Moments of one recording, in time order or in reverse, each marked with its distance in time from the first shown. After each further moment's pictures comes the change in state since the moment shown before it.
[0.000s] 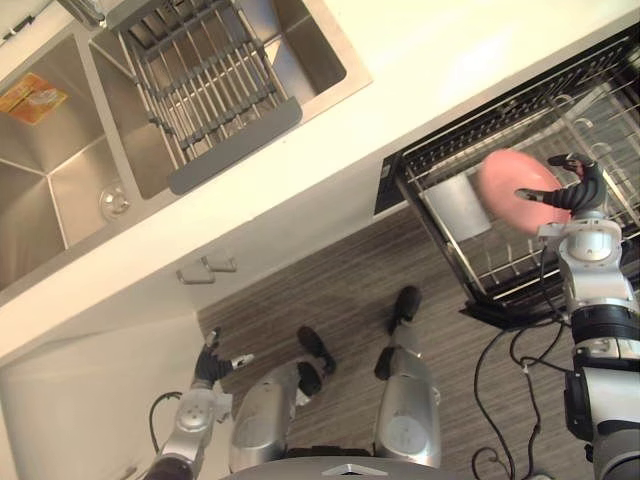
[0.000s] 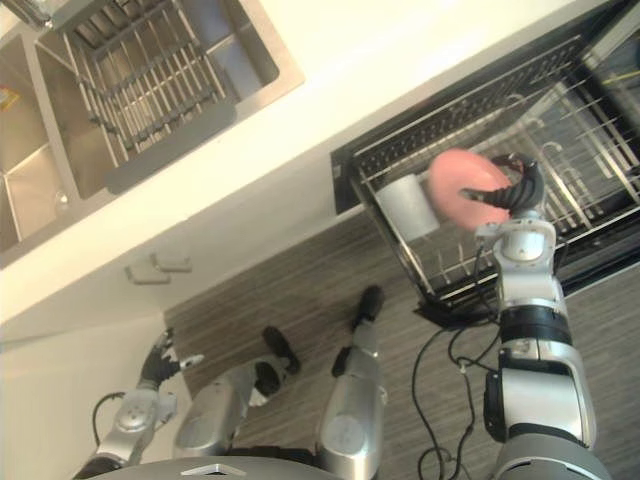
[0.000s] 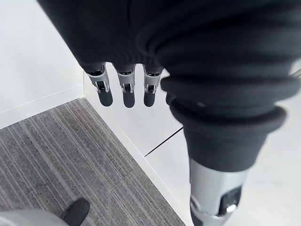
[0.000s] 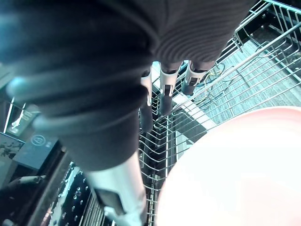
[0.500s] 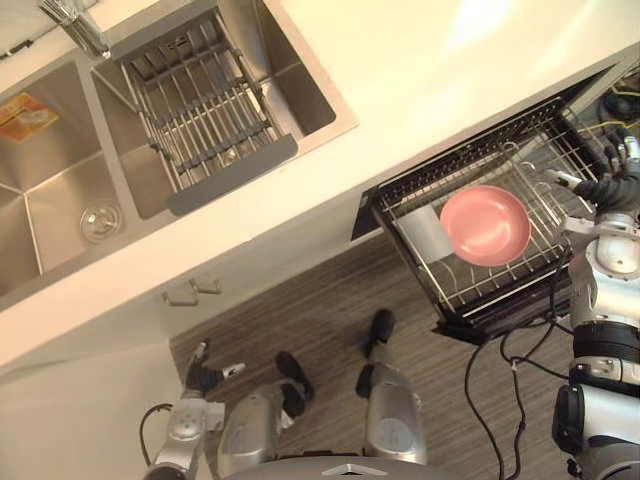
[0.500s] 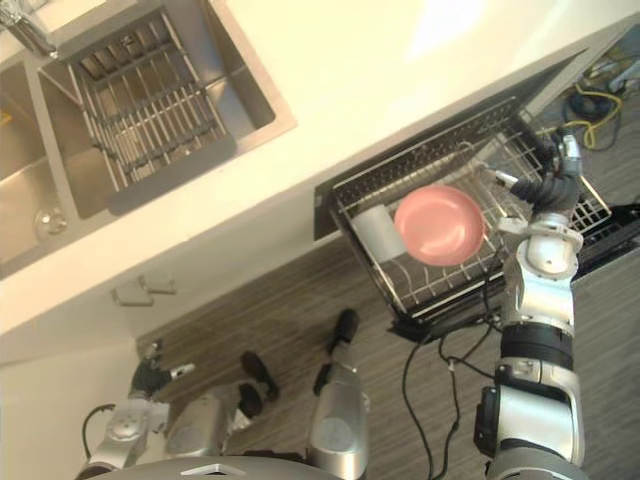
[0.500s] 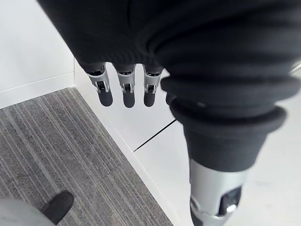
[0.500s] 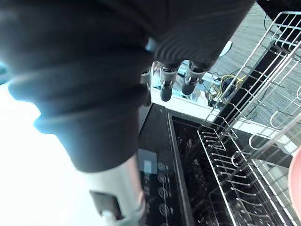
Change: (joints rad) left arm 0.022 -0.009 0.071 0.003 0.040 0.035 0.003; right arm 0.104 0.065 -0.237 -0.220 0.232 -0.011 -0.004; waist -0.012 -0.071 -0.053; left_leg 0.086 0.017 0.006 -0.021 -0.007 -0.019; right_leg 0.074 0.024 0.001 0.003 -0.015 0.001
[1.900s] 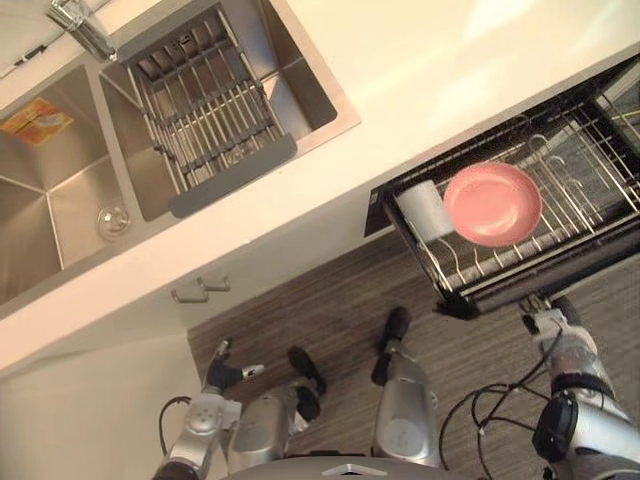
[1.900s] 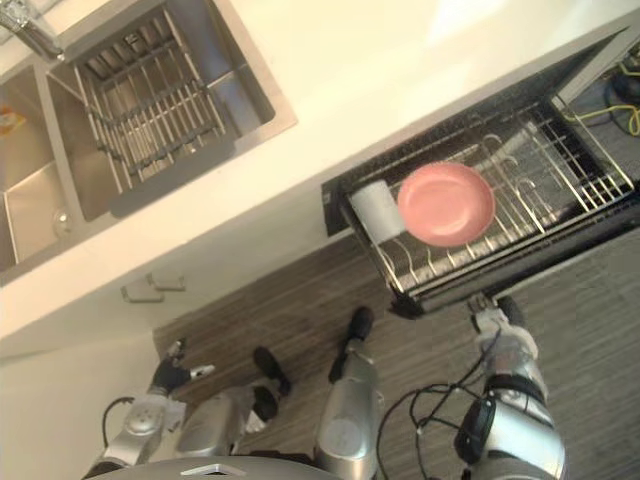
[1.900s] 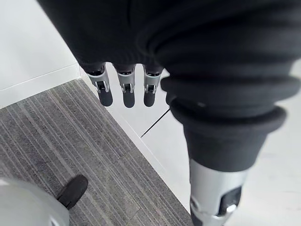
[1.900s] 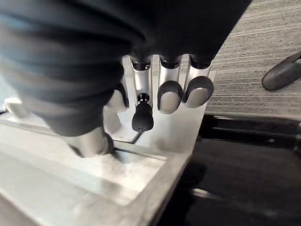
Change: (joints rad) left arm -0.001 -0.012 -0.146 -0.093 -0.029 0.095 -0.030; right arm -0.036 0.053 -0.116 0.625 0.498 0.254 0.278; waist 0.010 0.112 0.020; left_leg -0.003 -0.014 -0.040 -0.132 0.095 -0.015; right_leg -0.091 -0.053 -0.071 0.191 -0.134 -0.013
